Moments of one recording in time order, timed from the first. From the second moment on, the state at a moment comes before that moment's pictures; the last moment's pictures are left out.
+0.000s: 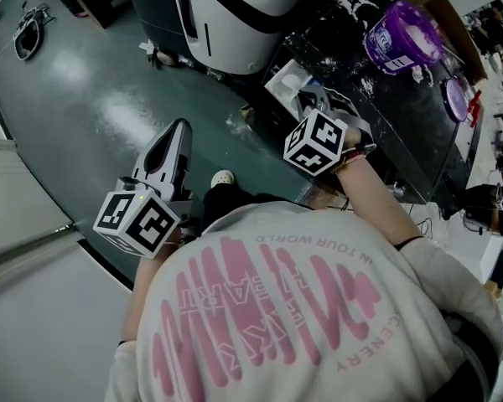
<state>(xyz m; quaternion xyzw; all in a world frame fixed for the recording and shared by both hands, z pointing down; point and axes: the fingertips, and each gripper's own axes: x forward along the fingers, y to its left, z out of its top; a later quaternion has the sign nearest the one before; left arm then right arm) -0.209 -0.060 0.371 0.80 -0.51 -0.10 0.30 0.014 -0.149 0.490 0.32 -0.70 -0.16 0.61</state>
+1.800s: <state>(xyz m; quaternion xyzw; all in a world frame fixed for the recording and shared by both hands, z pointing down) -0.190 -0.052 0.355 0.80 -0.51 -0.11 0.30 0.034 -0.147 0.459 0.47 -0.78 0.35 0.19</state>
